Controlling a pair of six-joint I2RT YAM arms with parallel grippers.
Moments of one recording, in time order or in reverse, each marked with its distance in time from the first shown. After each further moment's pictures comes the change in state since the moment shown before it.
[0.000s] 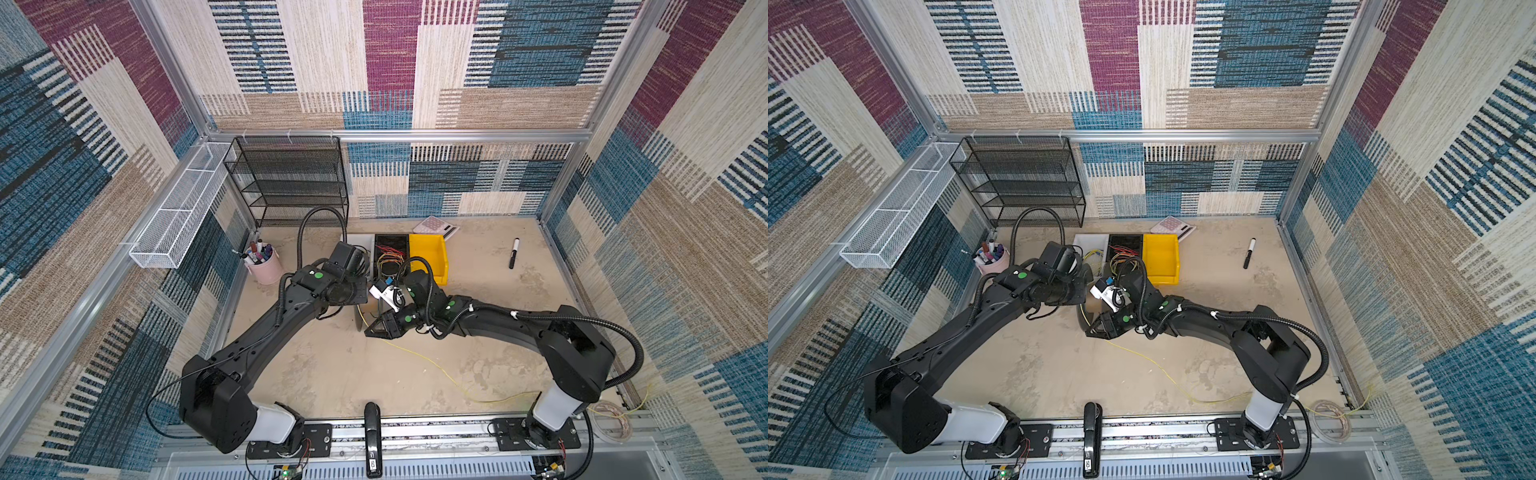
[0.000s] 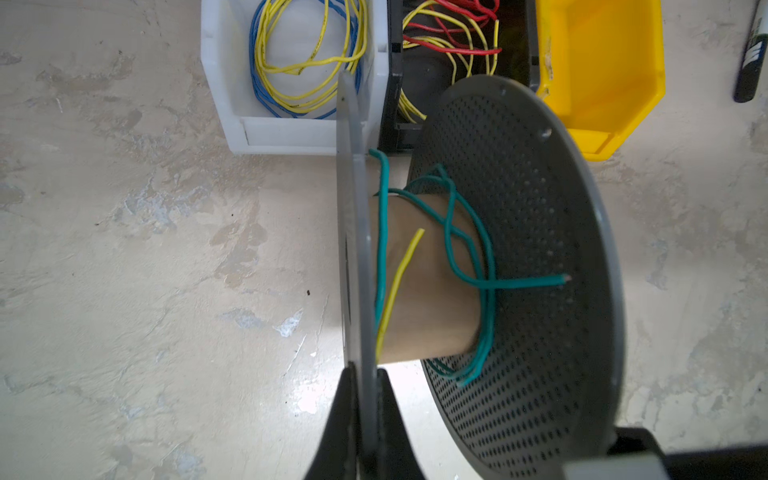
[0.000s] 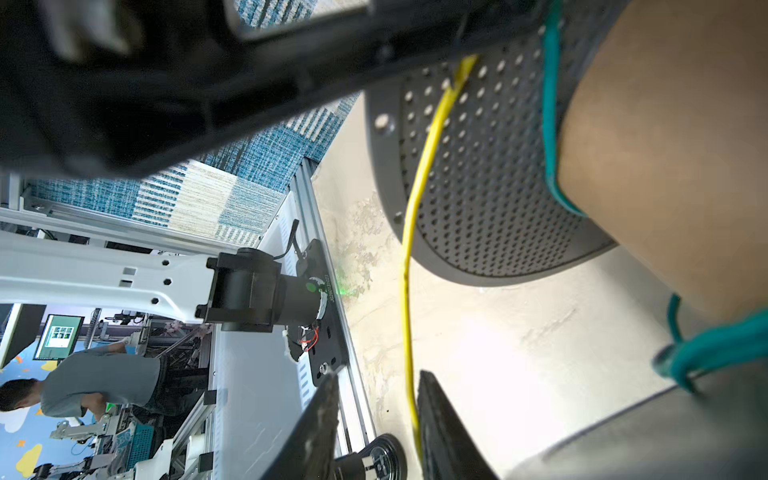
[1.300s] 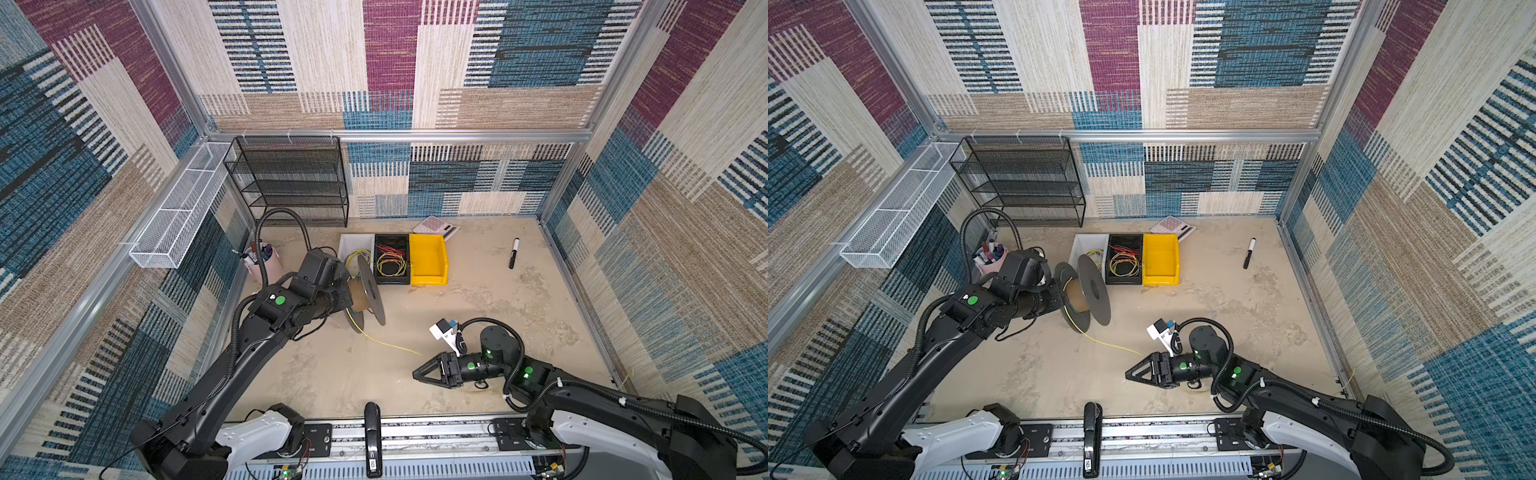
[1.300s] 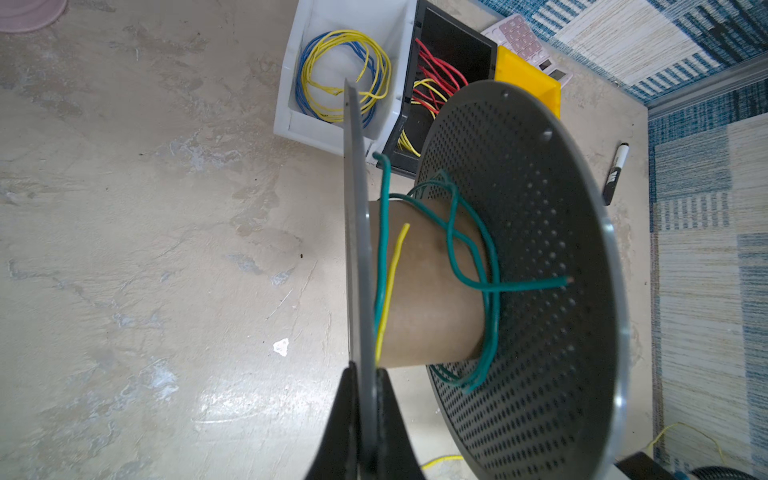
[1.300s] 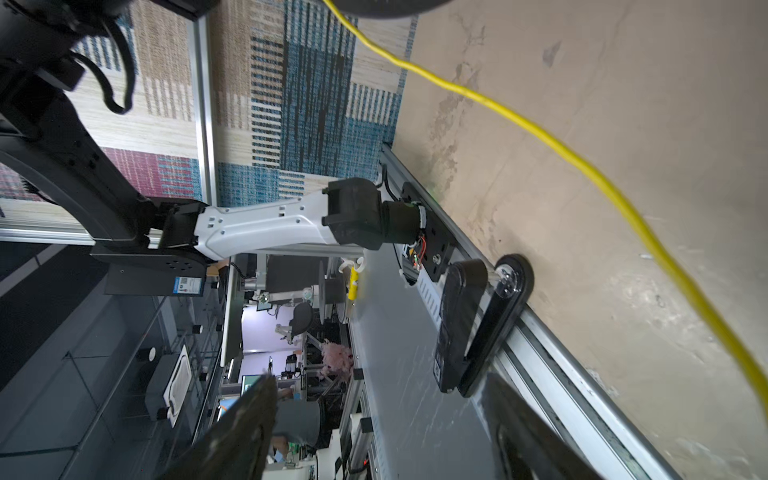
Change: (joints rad) left arm -0.003 -0.254 -0.015 -0.093 -0.020 -0.264; right arm 0.057 -0.786 -0.727 0.314 0.020 0.681
